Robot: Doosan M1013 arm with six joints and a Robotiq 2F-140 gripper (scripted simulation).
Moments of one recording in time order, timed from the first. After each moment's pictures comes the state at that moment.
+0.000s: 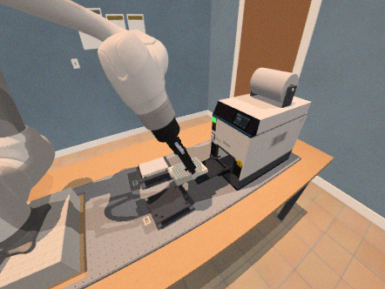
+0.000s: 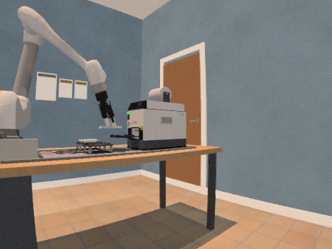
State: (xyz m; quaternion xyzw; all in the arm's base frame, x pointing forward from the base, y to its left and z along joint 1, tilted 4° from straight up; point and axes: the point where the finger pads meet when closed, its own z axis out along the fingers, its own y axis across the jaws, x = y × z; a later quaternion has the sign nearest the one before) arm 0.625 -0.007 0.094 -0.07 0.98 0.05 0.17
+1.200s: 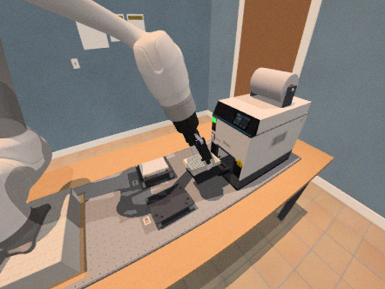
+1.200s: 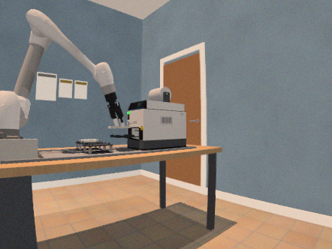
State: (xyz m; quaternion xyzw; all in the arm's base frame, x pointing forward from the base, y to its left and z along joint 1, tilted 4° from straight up) arm 0.693 0.015 0.096 -0.07 0.98 0.05 0.17
